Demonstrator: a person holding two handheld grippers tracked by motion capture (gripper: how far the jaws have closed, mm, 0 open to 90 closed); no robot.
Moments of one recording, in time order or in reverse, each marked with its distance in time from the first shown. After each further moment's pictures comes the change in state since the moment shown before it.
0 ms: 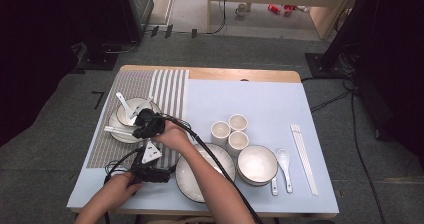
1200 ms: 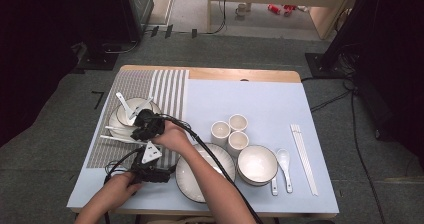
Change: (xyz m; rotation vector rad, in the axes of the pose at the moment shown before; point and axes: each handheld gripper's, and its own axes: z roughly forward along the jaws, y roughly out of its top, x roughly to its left) left arm 0.000 0.000 0.000 0.000 -0.001 0.003; right arm 0.005 0.001 -0.002 -0.002 0.022 0.008
